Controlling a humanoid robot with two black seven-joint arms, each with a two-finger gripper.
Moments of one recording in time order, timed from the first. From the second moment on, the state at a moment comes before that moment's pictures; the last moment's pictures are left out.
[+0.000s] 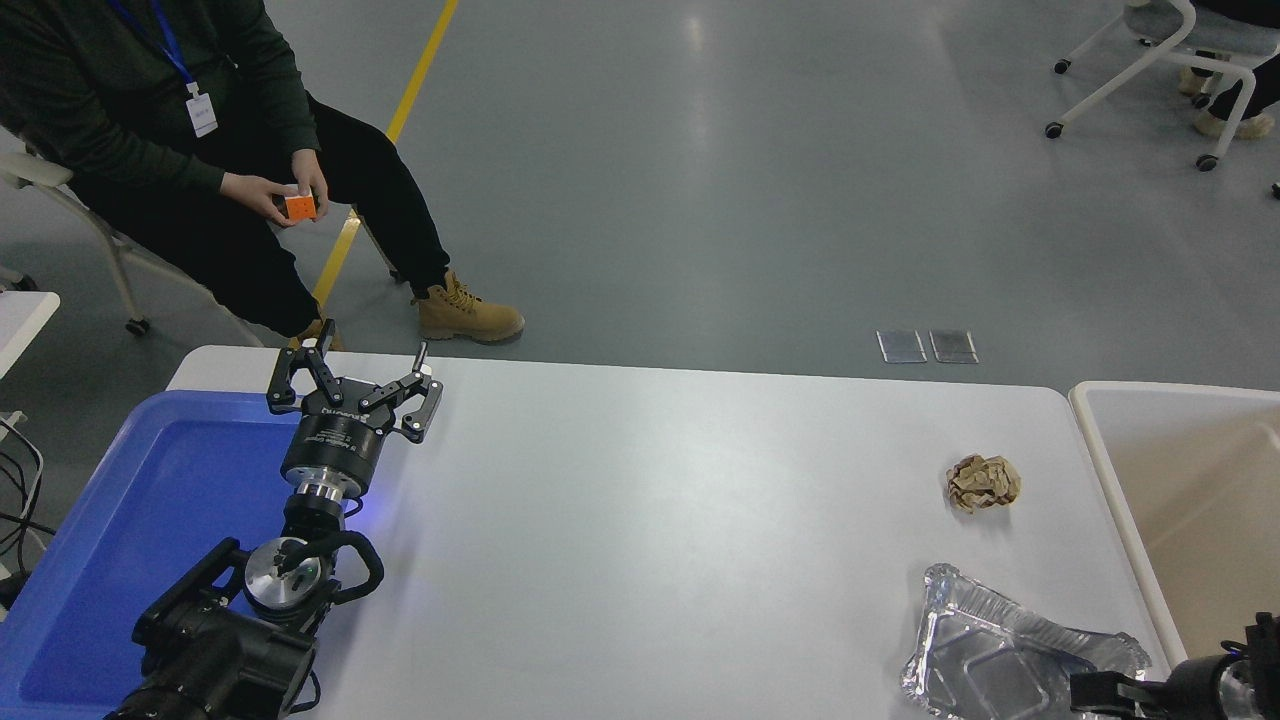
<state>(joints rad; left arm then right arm) -0.46 0.07 -1.20 -0.58 -0.22 -0.67 -0.15 1.11 -0.77 -1.07 1.33 -0.62 -0.11 0.08</state>
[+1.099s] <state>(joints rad) -0.46 0.07 -1.20 -0.58 -0.22 -0.67 -0.15 1.10 -0.79 -1.10 1.32 -0.62 -0.19 0.09</state>
